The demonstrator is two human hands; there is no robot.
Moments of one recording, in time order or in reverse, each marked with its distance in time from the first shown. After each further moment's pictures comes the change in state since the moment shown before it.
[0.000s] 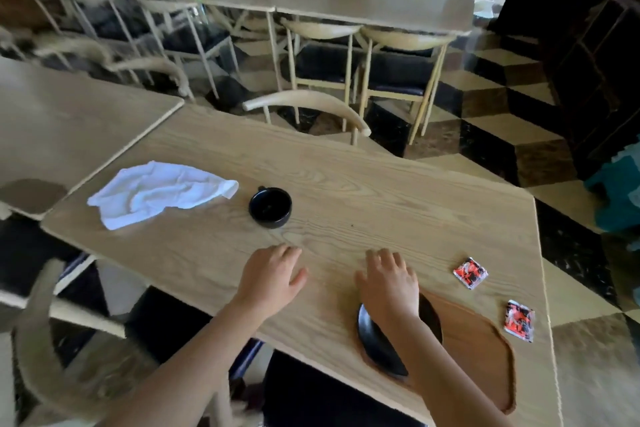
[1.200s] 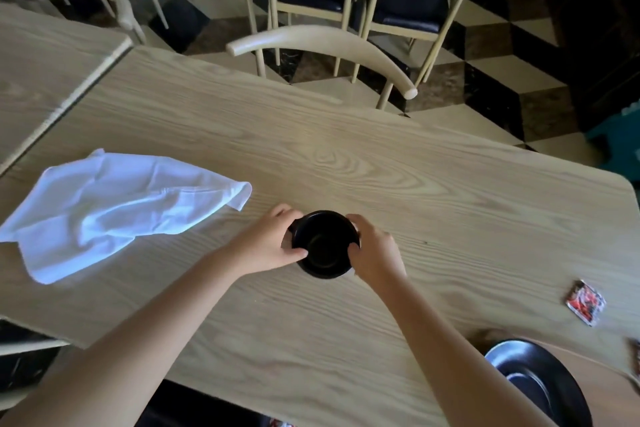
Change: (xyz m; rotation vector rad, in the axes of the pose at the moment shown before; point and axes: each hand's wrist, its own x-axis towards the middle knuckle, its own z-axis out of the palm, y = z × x) left_hand 0.142 -0.218 0.088 -0.561 -0.441 0.021; right_hand 0.194 -0.132 0.100 0.434 -0.216 0.280
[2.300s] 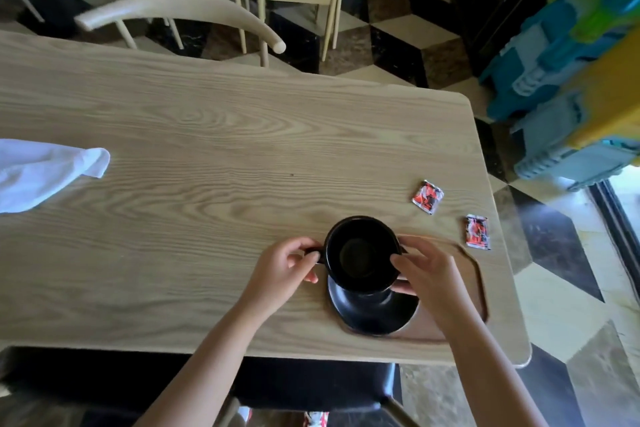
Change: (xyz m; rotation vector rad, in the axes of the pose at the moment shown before) left_hand -0.065 0.206 0.174 -0.642 -0.001 -0.017; right_hand -0.188 0.222 -0.115 0.846 0.239 0.332
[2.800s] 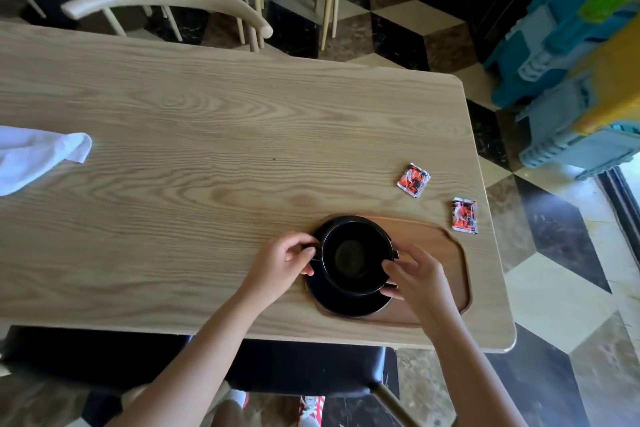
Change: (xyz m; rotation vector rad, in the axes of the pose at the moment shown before) left_hand 0.002 -0.013 0.043 0.071 0.004 -0.045; right_hand 0.004 0.050 -0.029 -0.003 0.003 0.053
